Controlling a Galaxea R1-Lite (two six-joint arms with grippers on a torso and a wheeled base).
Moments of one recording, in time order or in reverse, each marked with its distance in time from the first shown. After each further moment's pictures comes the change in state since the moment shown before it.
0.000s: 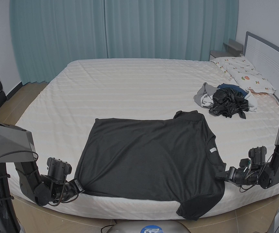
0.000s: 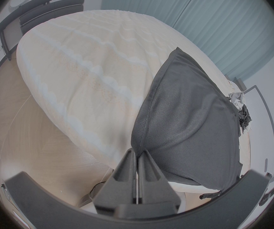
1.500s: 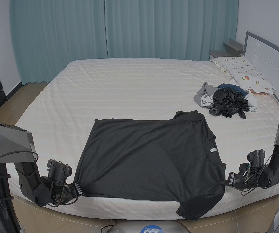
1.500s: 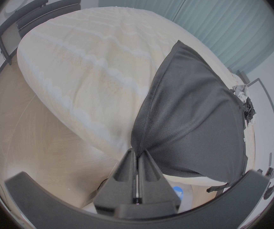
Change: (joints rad) left arm 0.000 -0.002 0.011 0.061 -0.001 0.040; right arm -0.040 0.015 -0.011 0.104 -0.037 -0.112
